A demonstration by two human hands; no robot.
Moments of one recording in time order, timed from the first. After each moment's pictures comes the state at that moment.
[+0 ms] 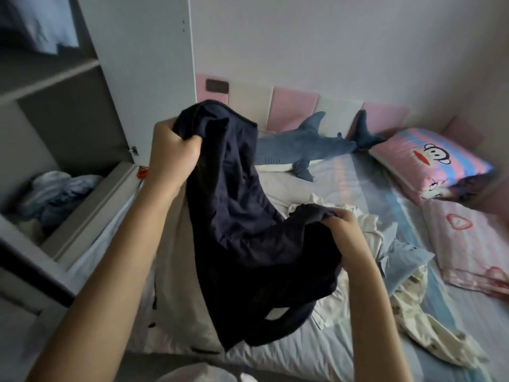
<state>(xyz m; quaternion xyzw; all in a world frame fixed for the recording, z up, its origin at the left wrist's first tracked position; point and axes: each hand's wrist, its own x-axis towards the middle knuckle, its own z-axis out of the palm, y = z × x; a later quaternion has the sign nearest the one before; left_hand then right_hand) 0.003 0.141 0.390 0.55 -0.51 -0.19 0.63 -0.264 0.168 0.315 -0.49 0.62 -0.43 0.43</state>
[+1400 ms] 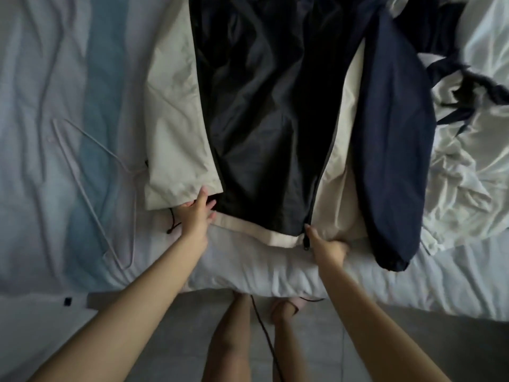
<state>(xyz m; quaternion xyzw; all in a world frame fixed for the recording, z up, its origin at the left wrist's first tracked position) 0.055 0.043 -0.245 0.75 0.01 -0.52 0.41 -0.192 0.100 -0.277 -0.05 0.89 -0.11 0.44</state>
